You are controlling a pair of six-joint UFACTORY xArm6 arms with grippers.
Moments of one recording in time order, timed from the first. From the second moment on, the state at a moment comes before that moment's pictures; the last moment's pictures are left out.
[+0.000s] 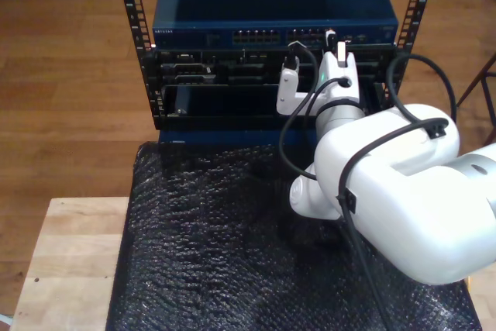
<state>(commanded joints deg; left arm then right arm) 79.6 -29.0 -6.6 6.5 62.7 -184.8 23.8 39.8 -65.0 26.9 -69.7 -98.7</state>
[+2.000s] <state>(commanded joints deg) 79.6 -28.9 -6.6 6.5 62.7 -184.8 -16.8 -16.6 -45.5 17.7 35.7 -130.3</state>
